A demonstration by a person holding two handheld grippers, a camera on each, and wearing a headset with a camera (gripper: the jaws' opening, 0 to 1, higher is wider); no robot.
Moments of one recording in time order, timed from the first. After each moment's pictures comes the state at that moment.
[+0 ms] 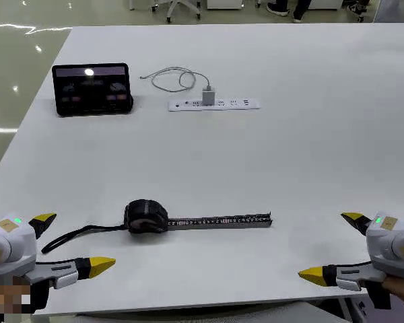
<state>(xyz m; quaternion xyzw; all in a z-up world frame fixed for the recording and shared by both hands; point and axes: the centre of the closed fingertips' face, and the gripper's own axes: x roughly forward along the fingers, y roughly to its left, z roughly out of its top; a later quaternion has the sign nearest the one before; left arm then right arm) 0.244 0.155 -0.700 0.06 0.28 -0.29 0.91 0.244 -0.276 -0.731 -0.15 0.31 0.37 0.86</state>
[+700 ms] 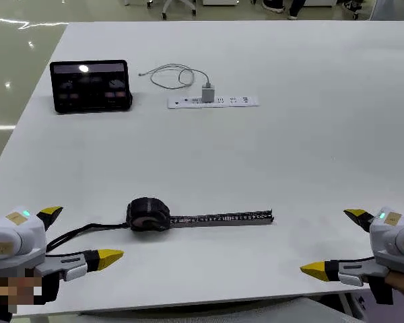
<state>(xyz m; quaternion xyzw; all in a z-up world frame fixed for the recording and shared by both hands) 0.256 0.149 -0.697 0.06 0.27 -0.29 0.91 0.245 -0.271 -0.724 -0.15 0.31 0.36 0.87</state>
